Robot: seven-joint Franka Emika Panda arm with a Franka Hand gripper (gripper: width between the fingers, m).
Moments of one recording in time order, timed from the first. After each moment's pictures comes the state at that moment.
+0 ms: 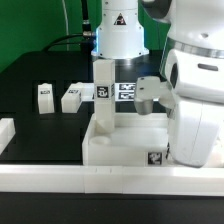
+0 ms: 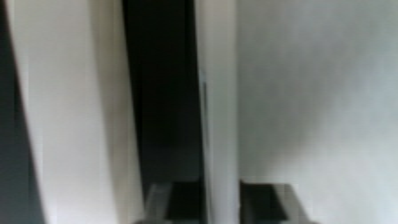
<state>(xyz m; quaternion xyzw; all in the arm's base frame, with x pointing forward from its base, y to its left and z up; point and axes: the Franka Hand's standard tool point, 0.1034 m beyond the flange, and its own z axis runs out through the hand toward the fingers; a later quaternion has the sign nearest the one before) 0.659 0.048 0.035 0.75 0.66 -0.05 0.08</state>
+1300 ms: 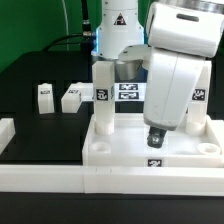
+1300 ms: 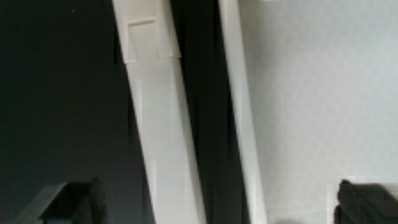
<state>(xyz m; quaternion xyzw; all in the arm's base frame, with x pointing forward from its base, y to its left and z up) 0.664 0.005 0.074 0.79 0.60 -0.05 0.08</state>
